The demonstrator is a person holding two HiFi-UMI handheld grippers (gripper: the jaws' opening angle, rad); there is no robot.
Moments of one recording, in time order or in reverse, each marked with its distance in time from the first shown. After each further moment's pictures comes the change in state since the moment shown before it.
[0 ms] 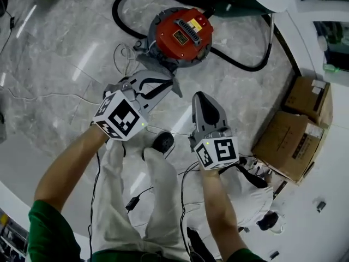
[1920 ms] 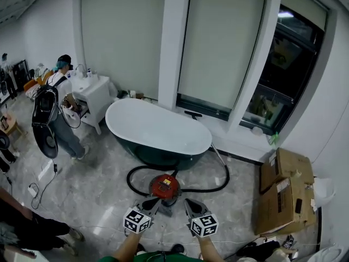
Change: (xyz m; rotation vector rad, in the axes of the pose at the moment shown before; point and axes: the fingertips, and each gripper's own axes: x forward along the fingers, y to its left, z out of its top) left arm -0.203 -0.102 0.389 -0.222 -0.222 0.212; right arm -0.303 0.088 0.320 0.003 -0.231 -0.034
